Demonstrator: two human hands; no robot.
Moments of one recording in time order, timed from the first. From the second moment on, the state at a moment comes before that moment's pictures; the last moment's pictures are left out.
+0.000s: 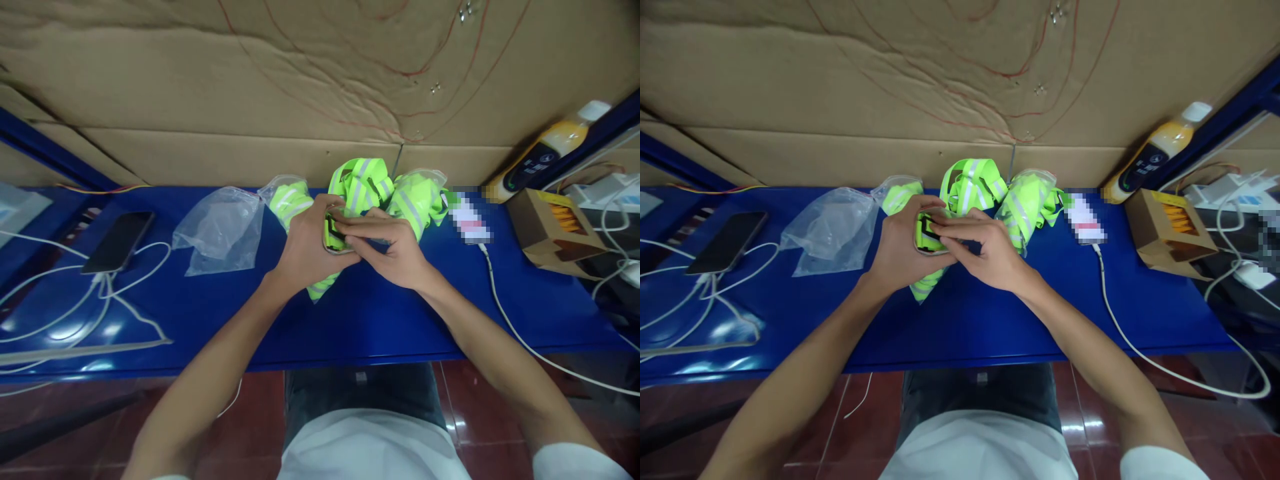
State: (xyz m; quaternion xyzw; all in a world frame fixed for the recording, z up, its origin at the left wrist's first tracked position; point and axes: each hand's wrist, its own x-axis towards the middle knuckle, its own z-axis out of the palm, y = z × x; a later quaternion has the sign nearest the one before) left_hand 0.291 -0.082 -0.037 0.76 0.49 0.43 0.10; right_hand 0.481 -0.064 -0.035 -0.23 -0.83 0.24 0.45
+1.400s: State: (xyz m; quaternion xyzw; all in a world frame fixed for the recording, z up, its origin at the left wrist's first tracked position) left_hand 0.281 -0.069 -0.037 0.66 0.27 0.57 0.41; right_hand 0.493 -0.071 -0.013 -0.25 -0.78 0.22 0.53
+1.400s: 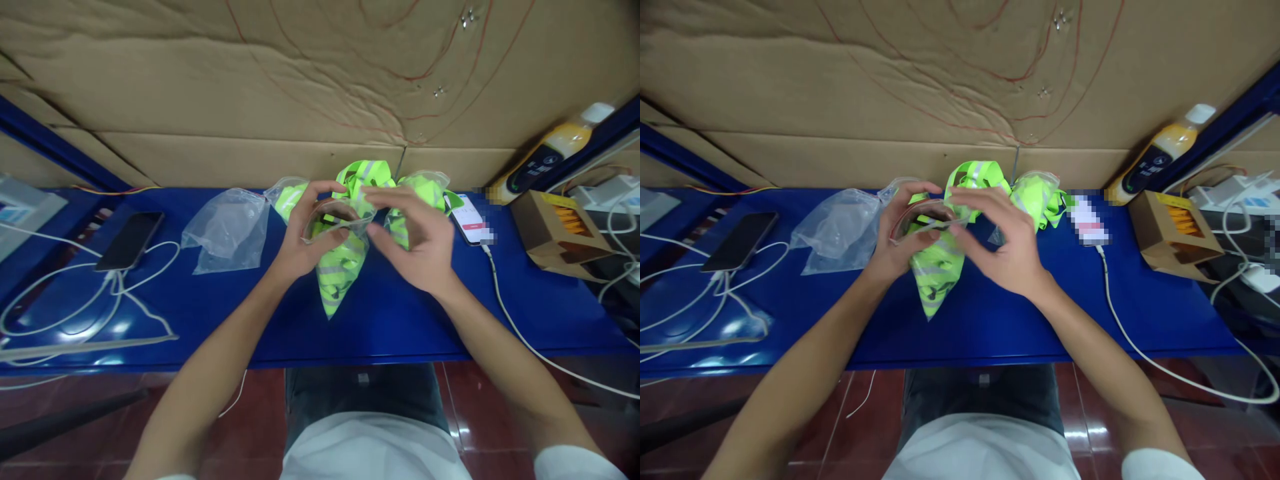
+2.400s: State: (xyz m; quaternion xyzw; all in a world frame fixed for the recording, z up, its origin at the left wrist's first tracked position) left_hand 0.306 -0.075 -0.064 0.60 0.44 0.55 0.37; right_hand 0.498 -0.047 -0.050 -0.33 -0.64 0.40 0.56
